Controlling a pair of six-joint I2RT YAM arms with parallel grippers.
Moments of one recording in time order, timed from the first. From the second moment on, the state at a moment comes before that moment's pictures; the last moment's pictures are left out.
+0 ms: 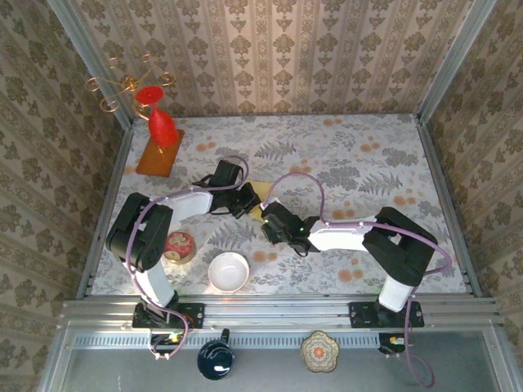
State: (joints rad) left arm -0.55 1.75 0.98 -0.17 0.44 -1.06; right arm 0.90 1.73 0.87 -0.03 0.29 0.31
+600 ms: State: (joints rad) left arm -0.55 1.75 0.98 -0.17 0.44 -1.06; right arm 0.90 1.79 0.89 -0.01 0.36 0.29
